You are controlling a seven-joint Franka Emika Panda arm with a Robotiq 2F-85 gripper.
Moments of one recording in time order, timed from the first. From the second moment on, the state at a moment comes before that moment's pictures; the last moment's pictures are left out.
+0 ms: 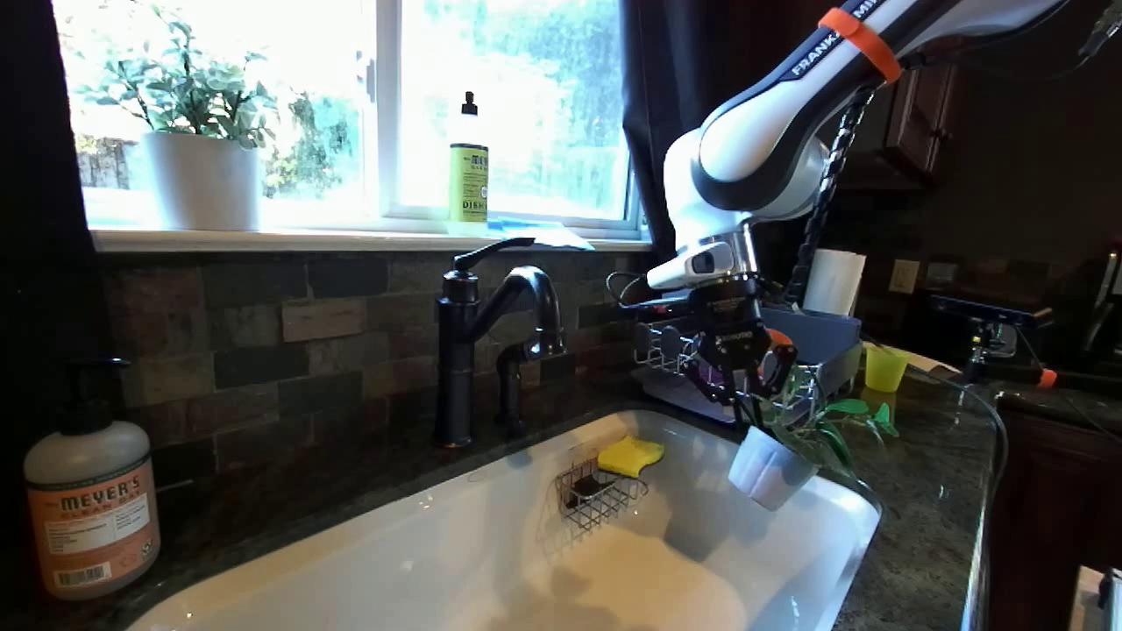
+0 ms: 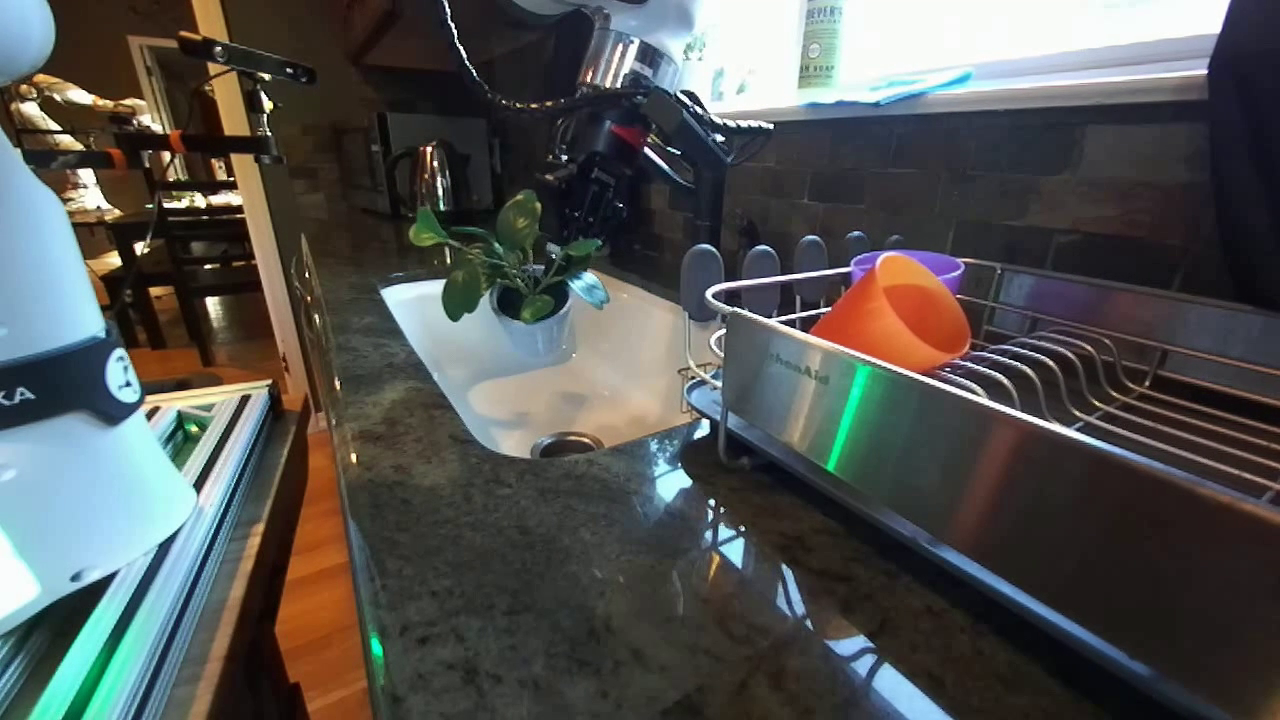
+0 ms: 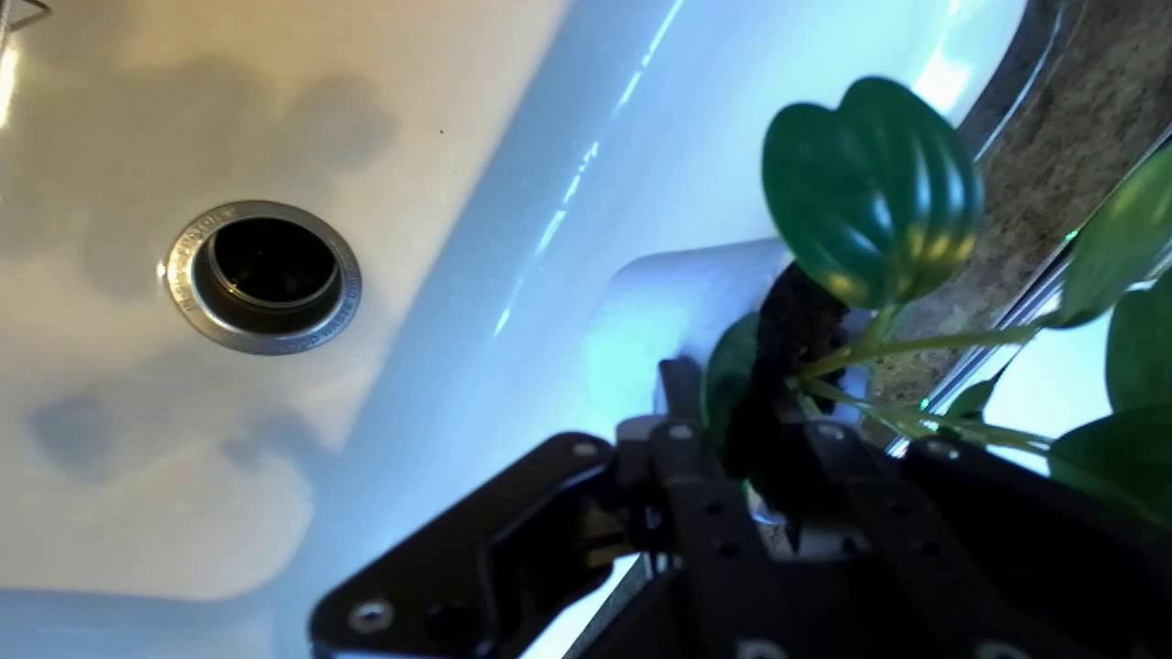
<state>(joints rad) 0.04 -0.01 0.14 -2.40 0.06 2.03 -2.07</state>
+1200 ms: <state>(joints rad) 0.20 0.42 0.17 -2.05 -0.41 1.68 -2.05</state>
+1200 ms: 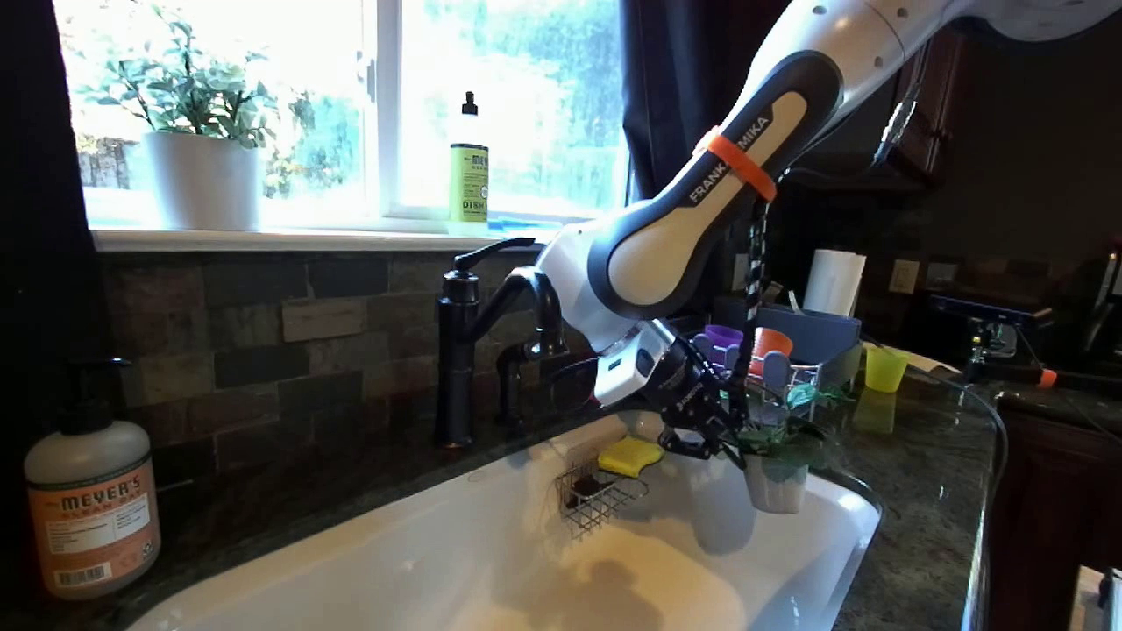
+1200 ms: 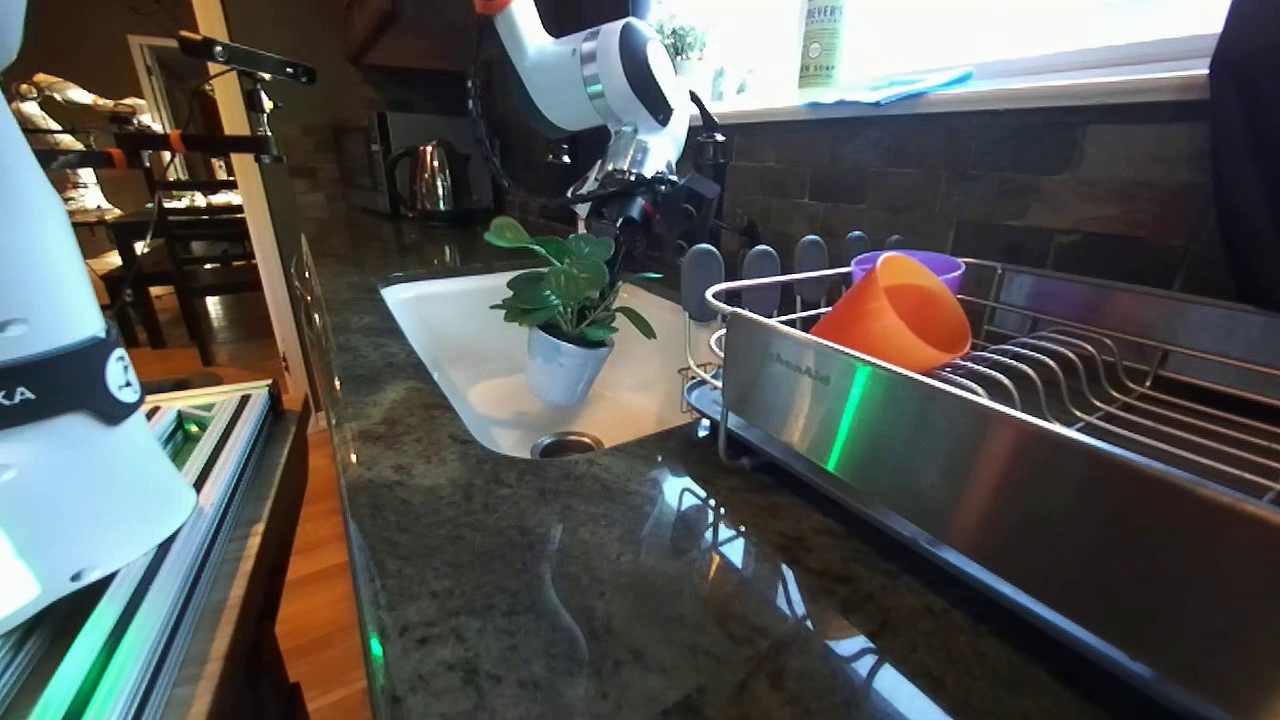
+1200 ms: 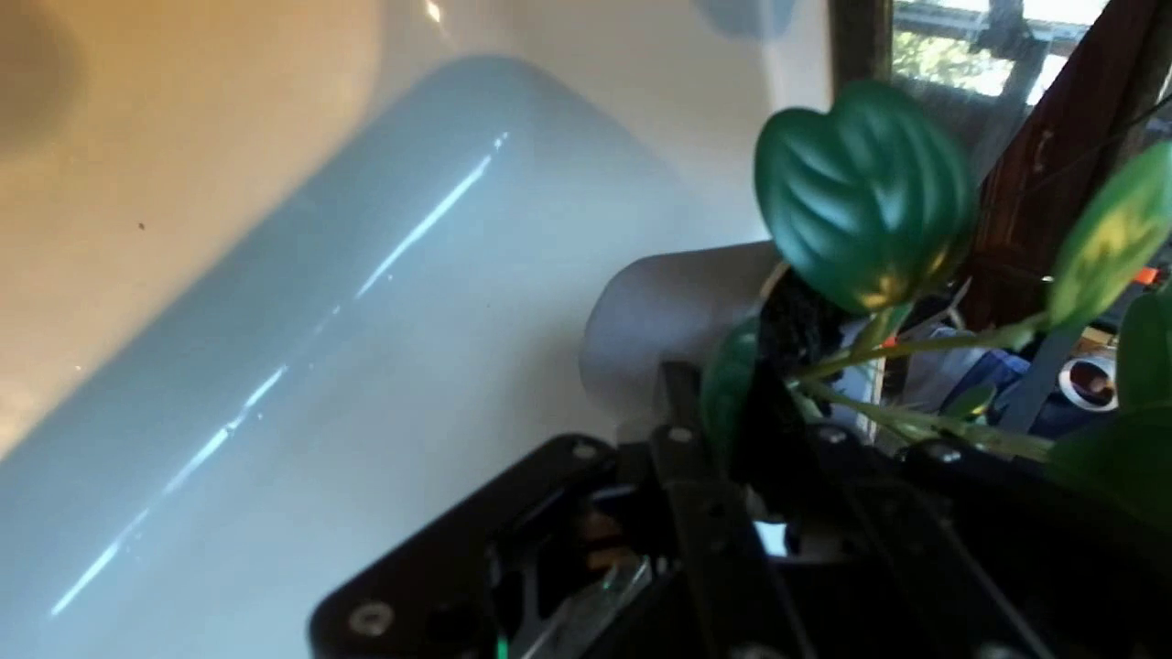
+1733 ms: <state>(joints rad) 0.24 0.50 0.18 -2.04 -0.51 1.83 -1.73</state>
